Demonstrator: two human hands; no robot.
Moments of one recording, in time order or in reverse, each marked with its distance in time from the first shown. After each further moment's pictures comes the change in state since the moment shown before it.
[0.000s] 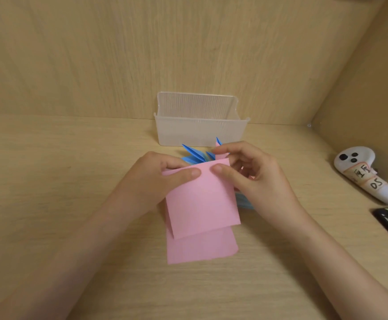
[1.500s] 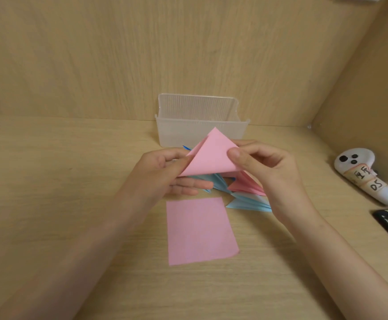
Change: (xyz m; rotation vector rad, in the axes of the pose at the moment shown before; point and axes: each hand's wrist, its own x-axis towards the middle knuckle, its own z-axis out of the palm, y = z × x) left_hand -0.010 0.026 0.006 -0.540 -0.018 -0.172; right_hand 0.001 -0.011 -0.008 0.351 0.120 0.161
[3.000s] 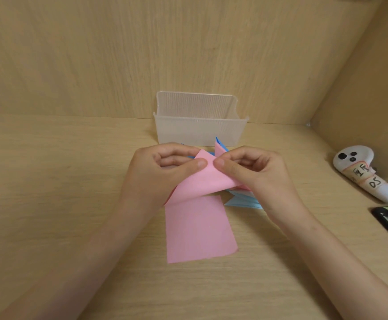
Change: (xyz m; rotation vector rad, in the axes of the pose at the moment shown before) left_hand 0.001 -0.006 0.010 0.107 0.258 0.215; right_hand -0.005 0.000 0.009 -0.052 -0.050 0.056
